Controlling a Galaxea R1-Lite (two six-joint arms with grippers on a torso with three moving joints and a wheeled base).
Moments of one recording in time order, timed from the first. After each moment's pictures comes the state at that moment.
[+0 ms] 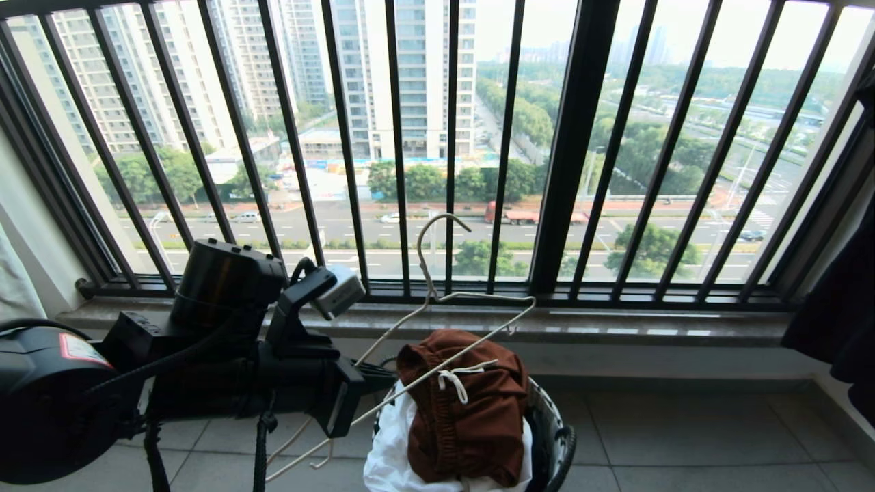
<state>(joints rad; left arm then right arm) -0.54 1.55 -0.79 -0.21 -0.37 0.05 0.01 0.00 0.00 0.00 0.04 -0.09</state>
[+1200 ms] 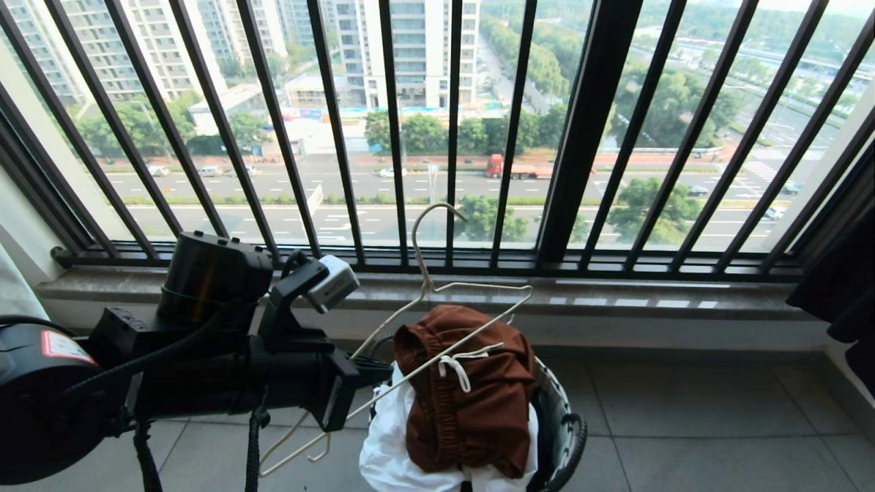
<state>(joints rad) -0.54 1.53 -0.80 -0.21 -0.37 0.05 0.01 0.00 0.00 0.00 0.04 -0.09</state>
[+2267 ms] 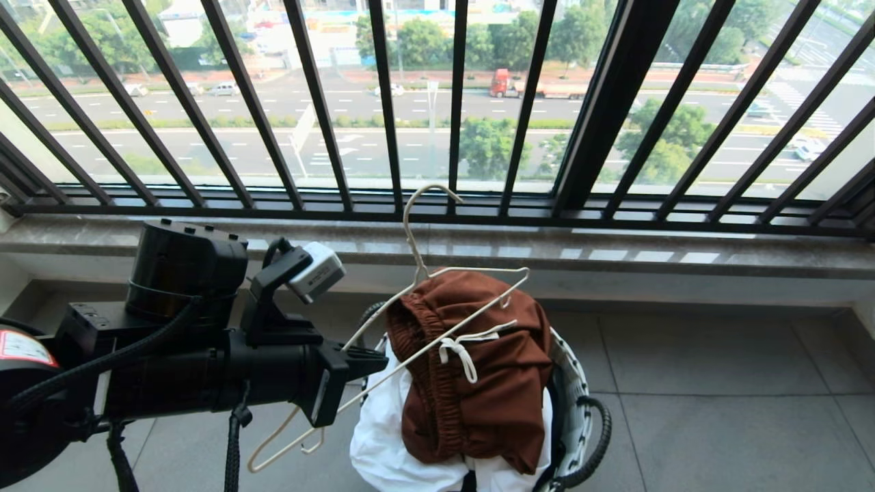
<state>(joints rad) -0.54 1.48 -0.79 -0.21 -0.37 0.05 0.01 0.00 0.00 0.00 0.04 -0.09</state>
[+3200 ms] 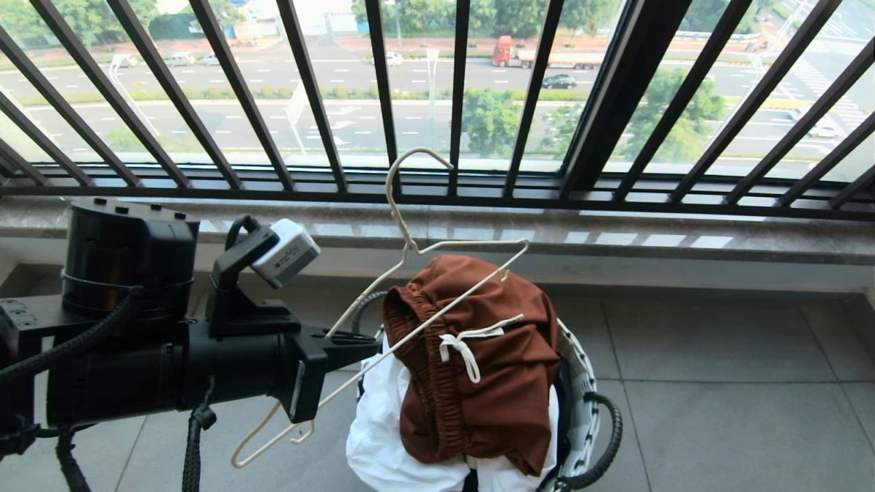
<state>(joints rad) -0.54 1.38 -0.79 -0.21 -0.37 0.04 0.01 0.00 0.00 0.00 0.04 -0.09</state>
